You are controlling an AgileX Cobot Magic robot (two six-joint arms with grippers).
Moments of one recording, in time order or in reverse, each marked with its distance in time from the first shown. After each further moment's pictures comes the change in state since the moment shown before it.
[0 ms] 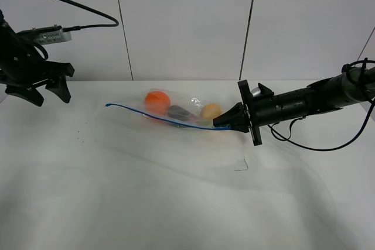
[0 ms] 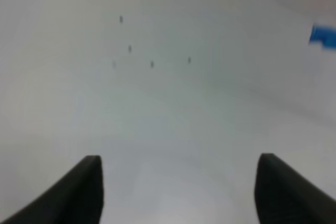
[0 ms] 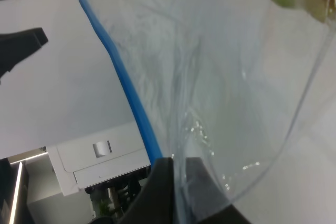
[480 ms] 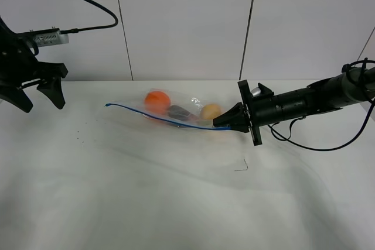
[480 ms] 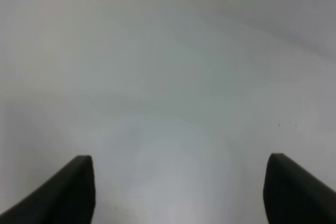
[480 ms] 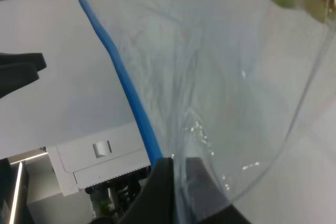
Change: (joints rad) left arm 0.000 -0.017 -0.057 0.003 0.199 0.020; right arm 0.000 0.000 0.000 0.000 0.000 0.000
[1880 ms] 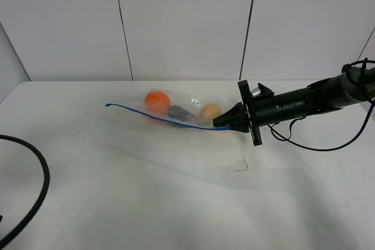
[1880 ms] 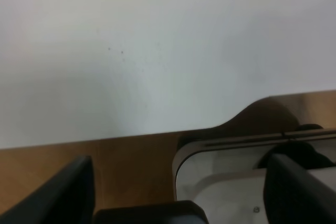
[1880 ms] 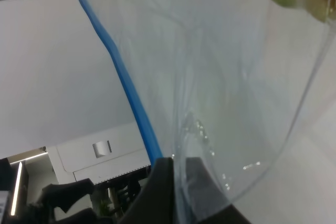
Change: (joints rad) left arm 0.000 -1.073 0.930 0.006 -0.097 0.077; right arm 0.000 0.000 0.000 0.000 0.000 0.000
